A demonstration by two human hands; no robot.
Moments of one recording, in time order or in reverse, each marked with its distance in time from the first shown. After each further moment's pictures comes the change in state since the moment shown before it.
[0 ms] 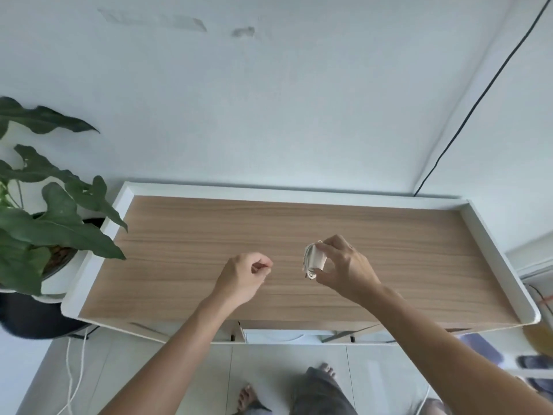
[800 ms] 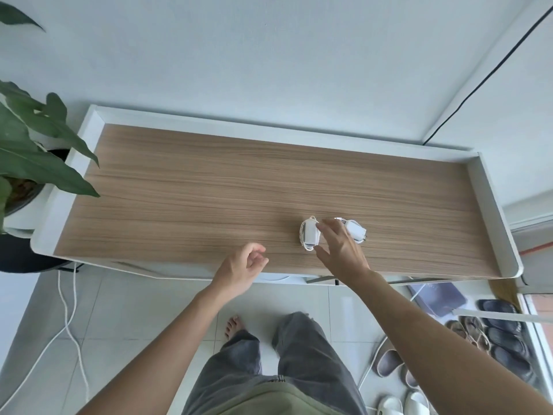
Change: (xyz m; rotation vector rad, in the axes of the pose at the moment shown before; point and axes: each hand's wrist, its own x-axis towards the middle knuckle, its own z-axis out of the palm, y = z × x) left_hand -0.030 -0.089 0.091 -0.096 -0.154 -0.086; right_hand -0.047 0.038 0.078 0.011 -0.118 0.138
